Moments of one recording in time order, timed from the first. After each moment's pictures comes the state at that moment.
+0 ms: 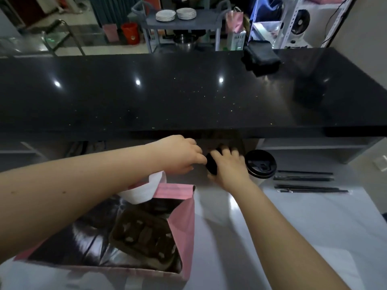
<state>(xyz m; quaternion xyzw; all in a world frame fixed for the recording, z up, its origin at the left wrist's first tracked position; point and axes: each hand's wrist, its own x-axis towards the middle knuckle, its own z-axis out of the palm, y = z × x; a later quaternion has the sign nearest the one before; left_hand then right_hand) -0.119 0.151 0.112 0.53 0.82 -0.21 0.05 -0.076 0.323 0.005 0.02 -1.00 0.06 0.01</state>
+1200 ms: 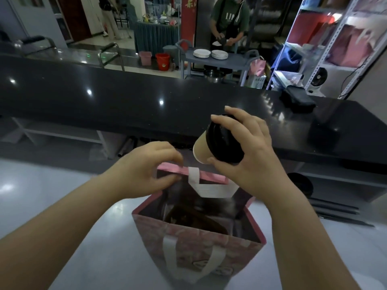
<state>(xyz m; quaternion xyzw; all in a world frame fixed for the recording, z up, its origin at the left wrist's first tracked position) 0.006 -0.075 0.167 0.35 0.90 0.25 -0.09 0.028 0.174 0.203 0.22 -0.90 0.31 0.22</state>
